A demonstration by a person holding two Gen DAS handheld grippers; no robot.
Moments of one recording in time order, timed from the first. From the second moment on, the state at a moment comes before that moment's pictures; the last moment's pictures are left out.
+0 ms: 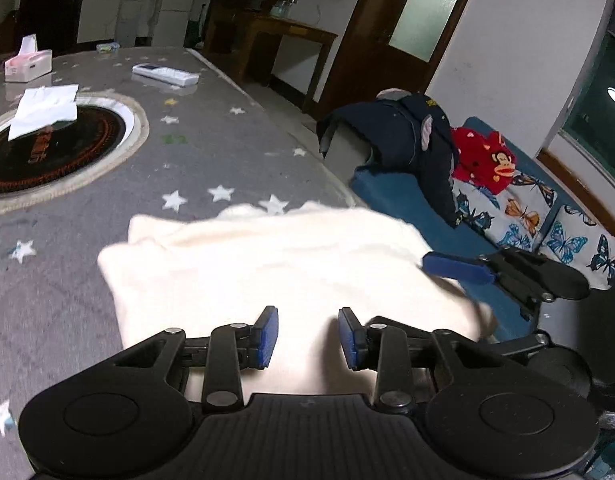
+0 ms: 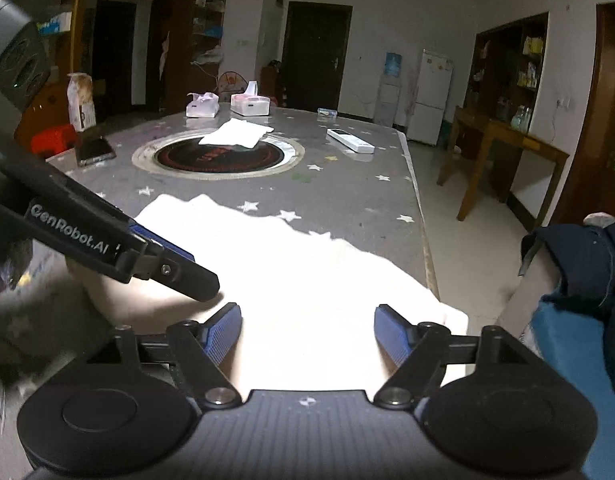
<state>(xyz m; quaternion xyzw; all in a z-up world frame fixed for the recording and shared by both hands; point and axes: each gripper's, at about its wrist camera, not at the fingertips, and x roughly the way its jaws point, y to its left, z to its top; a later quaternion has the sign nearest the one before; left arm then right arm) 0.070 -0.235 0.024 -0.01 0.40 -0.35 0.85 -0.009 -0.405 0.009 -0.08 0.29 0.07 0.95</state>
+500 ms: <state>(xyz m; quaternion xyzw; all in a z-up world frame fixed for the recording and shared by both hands) 0.065 -0.214 0.021 -0.04 0.39 -0.33 0.86 -0.046 -0.437 0.009 -0.01 0.28 0.03 0.96</state>
